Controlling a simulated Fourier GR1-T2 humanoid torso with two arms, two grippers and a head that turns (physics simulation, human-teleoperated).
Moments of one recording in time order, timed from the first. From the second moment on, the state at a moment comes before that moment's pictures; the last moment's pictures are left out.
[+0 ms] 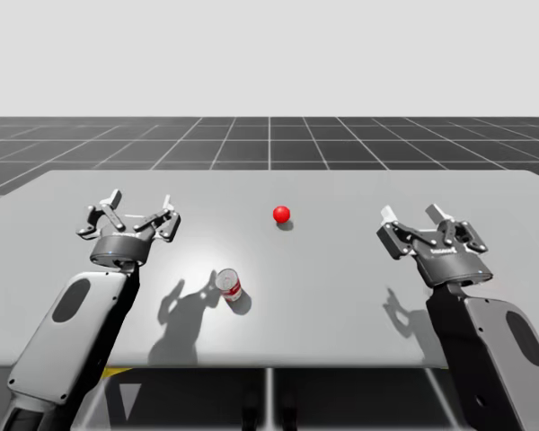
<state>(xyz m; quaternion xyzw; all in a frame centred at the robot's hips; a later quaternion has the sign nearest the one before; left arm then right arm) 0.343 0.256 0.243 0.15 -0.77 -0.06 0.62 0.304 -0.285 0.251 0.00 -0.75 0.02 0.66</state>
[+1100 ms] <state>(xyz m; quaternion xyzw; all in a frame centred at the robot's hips) 0.347 0.259 0.239 0.16 -0.76 -0.07 0.63 0.305 -0.284 0.249 0.00 -0.75 0.02 0.66</state>
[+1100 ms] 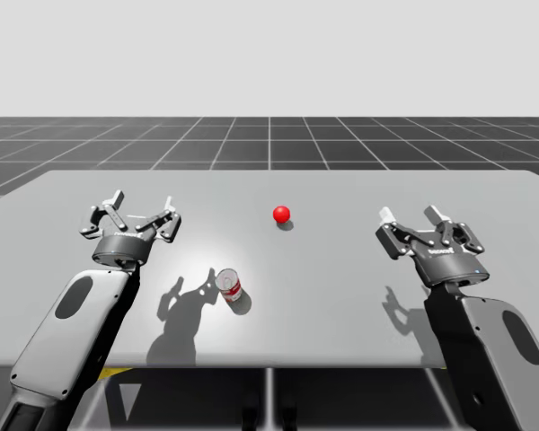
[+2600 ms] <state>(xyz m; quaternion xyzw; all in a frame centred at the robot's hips) 0.346 0.256 0.239 0.15 -0.76 -0.07 0.63 0.306 -0.284 0.249 0.00 -0.75 0.01 0.67</state>
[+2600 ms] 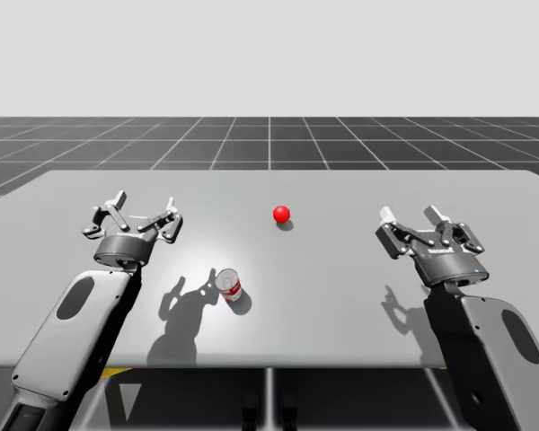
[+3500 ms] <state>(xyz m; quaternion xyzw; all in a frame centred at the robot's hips) 0.346 0.256 0.238 0.15 -0.76 -0.07 0.63 0.306 -0.284 0.249 0.00 -0.75 0.01 0.67</state>
